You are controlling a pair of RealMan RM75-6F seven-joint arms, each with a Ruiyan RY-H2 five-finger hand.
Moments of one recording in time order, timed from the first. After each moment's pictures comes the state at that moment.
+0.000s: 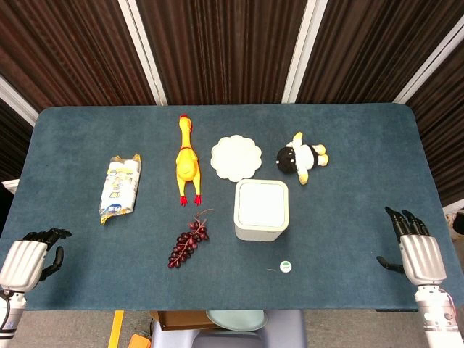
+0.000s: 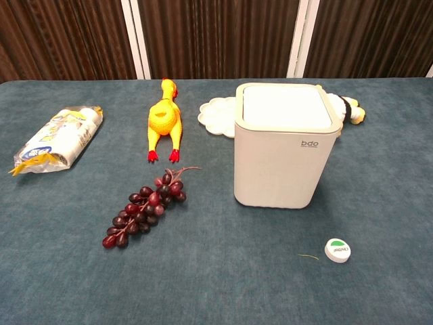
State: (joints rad) left arm -0.15 -1.20 0.00 -1.42 1.59 1.47 -0.05; right arm 0.15 -1.19 -0.02 -1.60 -1.38 1.46 -0.12
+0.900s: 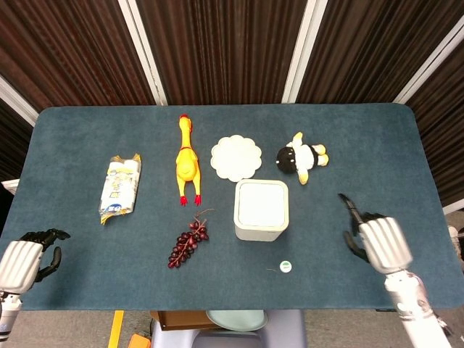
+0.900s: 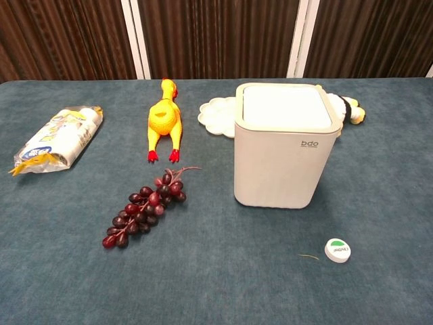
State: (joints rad) left arm -0.15 -1.17 0.01 -1.41 1.61 1.49 -0.13; right arm 0.27 -1.10 0.07 -1.87 -1.56 1.38 -0.28
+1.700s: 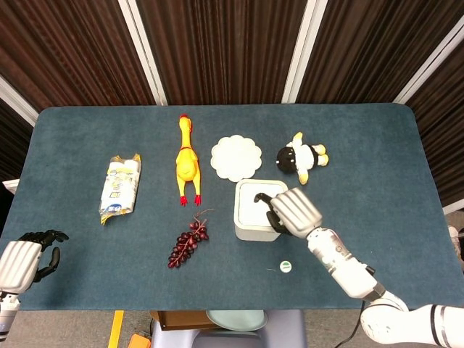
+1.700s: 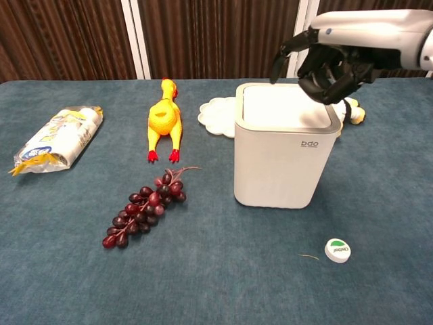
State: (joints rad) left arm -0.15 -1.16 0.01 -1.43 1.61 1.48 -0.14; right arm 0.70 -1.19 0.24 -1.99 -1.08 0.93 -0.47
